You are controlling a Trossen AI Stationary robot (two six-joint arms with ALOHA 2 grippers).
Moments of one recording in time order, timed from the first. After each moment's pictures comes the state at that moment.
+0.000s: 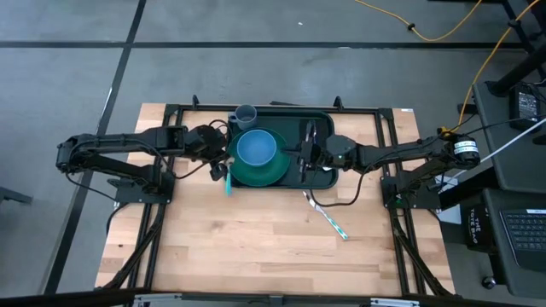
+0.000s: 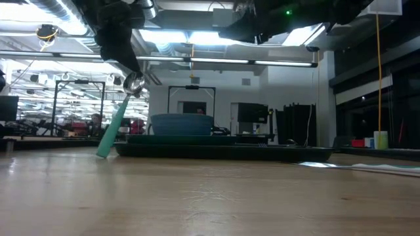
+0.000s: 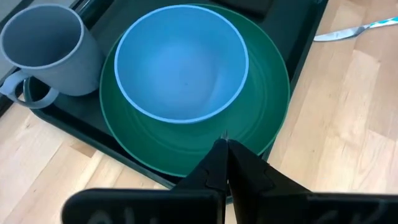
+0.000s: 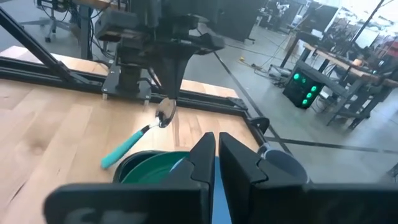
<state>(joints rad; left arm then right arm) 0.19 1.04 0.88 -0.72 -0.13 -0.28 -0.05 1.41 0.82 0.45 0.18 -0.26</state>
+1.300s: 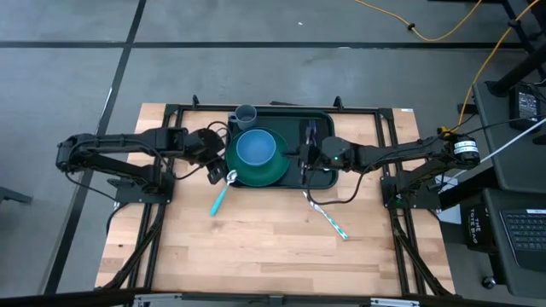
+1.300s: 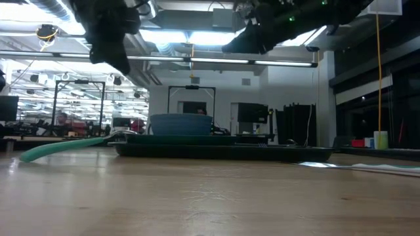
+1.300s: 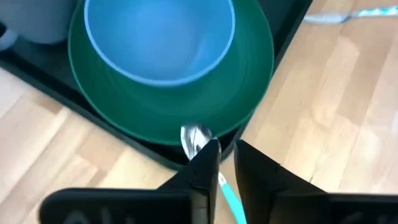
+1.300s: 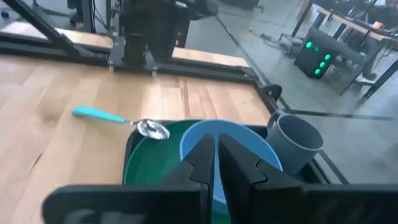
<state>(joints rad) 0.17 1.03 0.88 -0.80 -0.05 -0.43 -0.05 1.41 0.82 0.32 0.18 -0.19</state>
